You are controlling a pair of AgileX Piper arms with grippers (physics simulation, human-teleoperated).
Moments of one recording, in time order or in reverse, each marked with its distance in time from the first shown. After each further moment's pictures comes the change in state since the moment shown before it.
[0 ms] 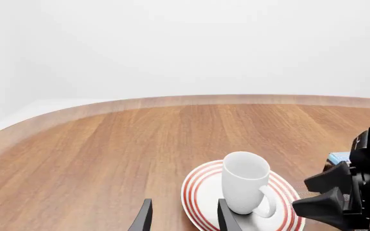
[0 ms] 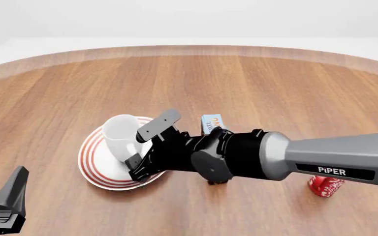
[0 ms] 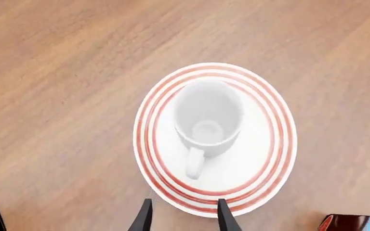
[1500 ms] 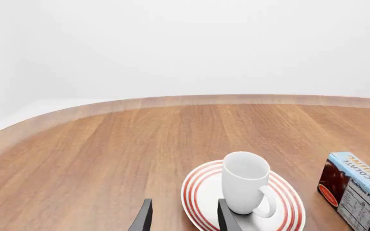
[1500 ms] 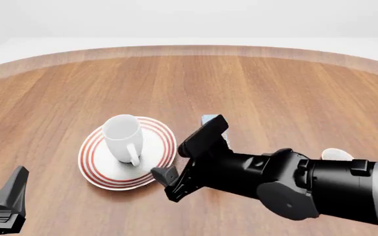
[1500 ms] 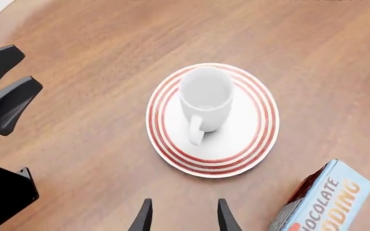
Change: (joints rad) left arm 0.000 0.000 0.000 0.000 0.000; right arm 0.008 -0.353 0.348 -0.120 -0.004
